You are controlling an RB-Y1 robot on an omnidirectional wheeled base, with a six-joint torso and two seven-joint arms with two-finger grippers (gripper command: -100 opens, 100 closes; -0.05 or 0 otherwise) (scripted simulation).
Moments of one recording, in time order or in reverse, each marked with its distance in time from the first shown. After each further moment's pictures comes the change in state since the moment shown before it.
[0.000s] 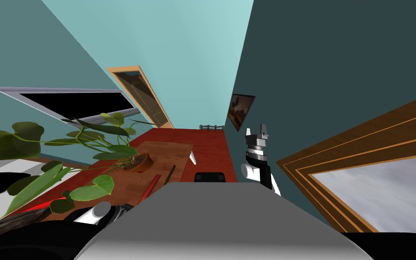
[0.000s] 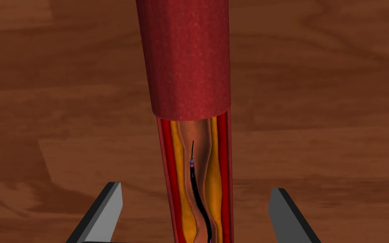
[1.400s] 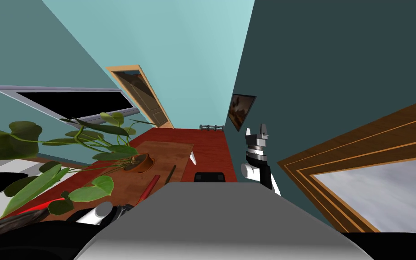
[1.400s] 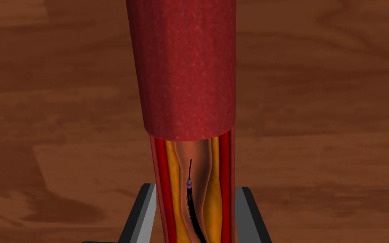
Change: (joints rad) left arm -0.014 -0.007 -0.007 0.036 -0.005 -0.021 -0.014; right arm 0.000 0.000 0.000 0.000 0.000 0.000 0.000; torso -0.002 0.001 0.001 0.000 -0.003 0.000
